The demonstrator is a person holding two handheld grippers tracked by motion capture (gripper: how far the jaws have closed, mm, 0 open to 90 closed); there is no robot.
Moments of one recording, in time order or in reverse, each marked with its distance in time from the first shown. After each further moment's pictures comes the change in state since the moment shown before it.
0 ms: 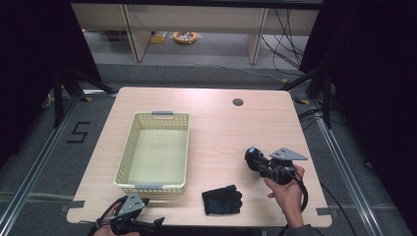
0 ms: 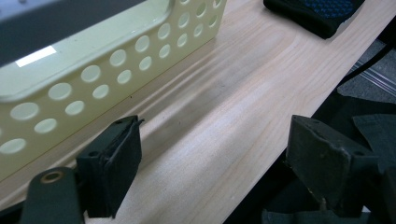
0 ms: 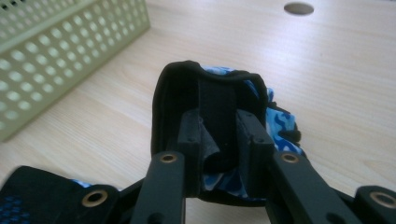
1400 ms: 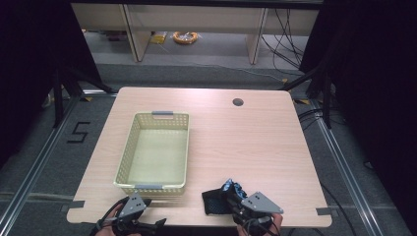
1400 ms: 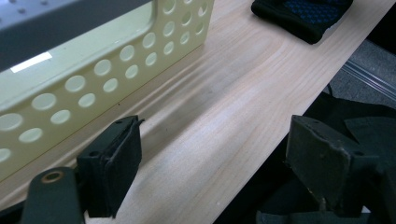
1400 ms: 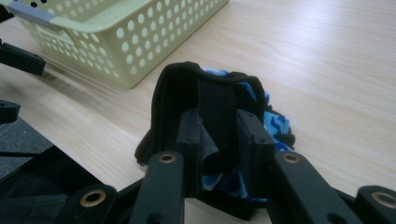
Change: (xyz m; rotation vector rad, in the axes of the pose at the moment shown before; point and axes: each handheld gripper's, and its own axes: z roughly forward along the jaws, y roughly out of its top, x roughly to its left) left arm -0.006 0.003 -0.001 0.000 -0.017 0.016; right arm 0.131 -0.053 -0.033 0.006 0.013 -0.027
